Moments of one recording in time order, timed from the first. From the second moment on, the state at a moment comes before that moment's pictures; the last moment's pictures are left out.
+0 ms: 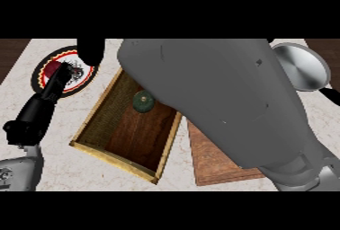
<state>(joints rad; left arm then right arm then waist) -0.20 0.25 0.13 -1.57 -0.17 -0.14 0.00 -1.52 -0.01 0.13 -1.16 0.39 0.33 1.11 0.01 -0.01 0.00</state>
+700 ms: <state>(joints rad) -0.18 0.26 0.15 -1.57 -0.17 -0.14 -0.01 -1.40 -0.12 -0.12 -1.37 0.62 -0.01 1.11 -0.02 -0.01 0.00</state>
